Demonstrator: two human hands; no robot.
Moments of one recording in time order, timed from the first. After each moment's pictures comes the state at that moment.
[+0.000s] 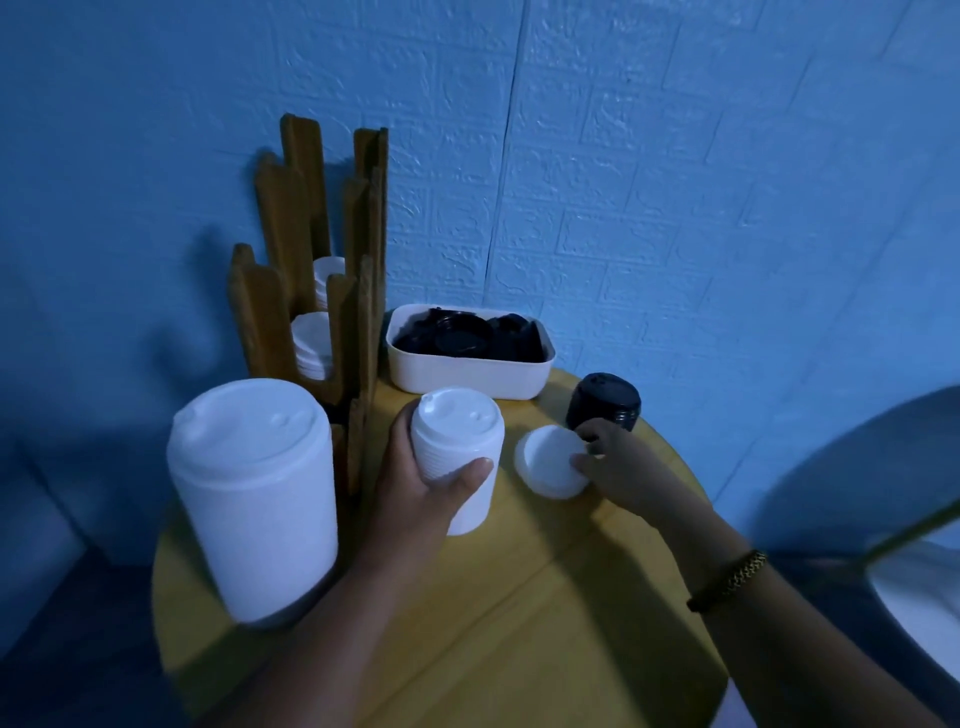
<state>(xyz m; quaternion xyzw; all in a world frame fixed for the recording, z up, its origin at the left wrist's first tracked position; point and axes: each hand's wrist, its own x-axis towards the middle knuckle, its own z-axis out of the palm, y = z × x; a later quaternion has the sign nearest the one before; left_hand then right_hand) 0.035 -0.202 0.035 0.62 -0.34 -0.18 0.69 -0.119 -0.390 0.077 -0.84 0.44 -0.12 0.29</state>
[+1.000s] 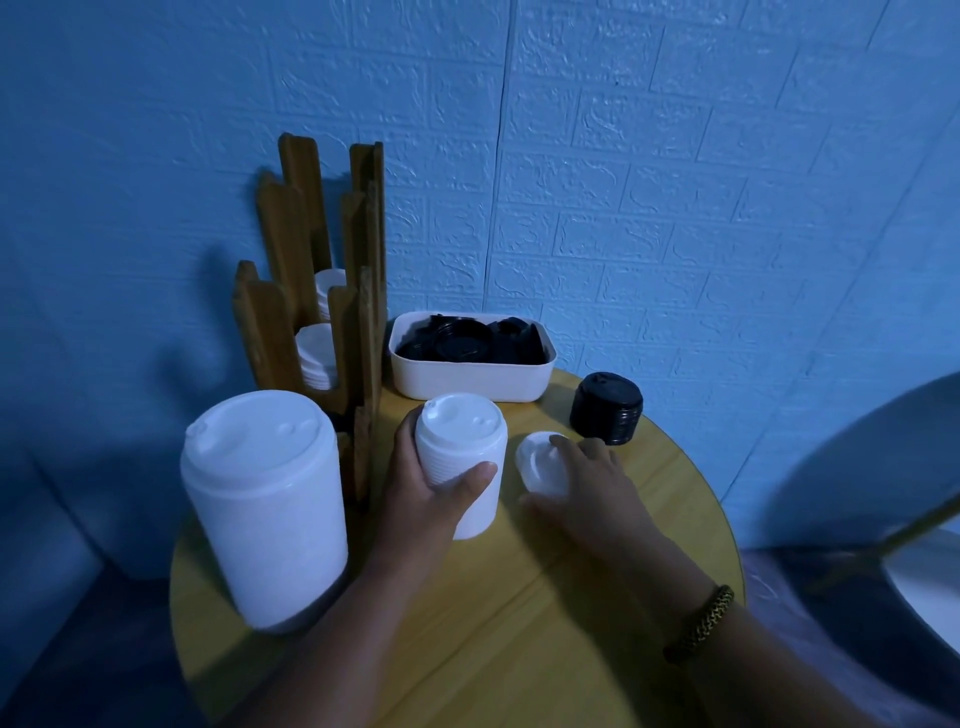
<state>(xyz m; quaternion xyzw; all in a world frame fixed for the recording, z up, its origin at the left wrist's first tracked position) 0.037 -0.200 0.034 0.63 -0.36 -0.17 0.67 -0.109 -0.345 0.049 -0.89 0.40 -0.15 0.16</state>
